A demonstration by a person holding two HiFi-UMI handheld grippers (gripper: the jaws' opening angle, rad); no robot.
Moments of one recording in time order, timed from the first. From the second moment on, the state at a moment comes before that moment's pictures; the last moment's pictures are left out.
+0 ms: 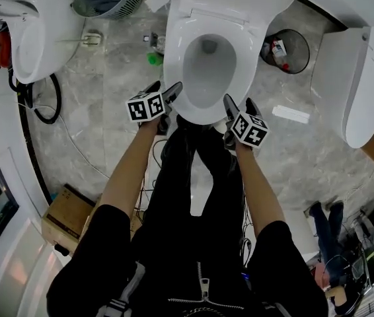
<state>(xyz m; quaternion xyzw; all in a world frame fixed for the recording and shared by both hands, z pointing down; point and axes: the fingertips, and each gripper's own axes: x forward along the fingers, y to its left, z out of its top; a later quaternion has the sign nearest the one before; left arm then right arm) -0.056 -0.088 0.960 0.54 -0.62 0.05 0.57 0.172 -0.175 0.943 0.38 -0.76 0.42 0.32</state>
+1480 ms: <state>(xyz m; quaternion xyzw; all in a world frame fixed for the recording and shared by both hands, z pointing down) -0.048 -0.056 0.987 0.46 -0.58 0.00 0.68 0.197 -0.142 0.997 0.40 -0.57 0.65 0.29</state>
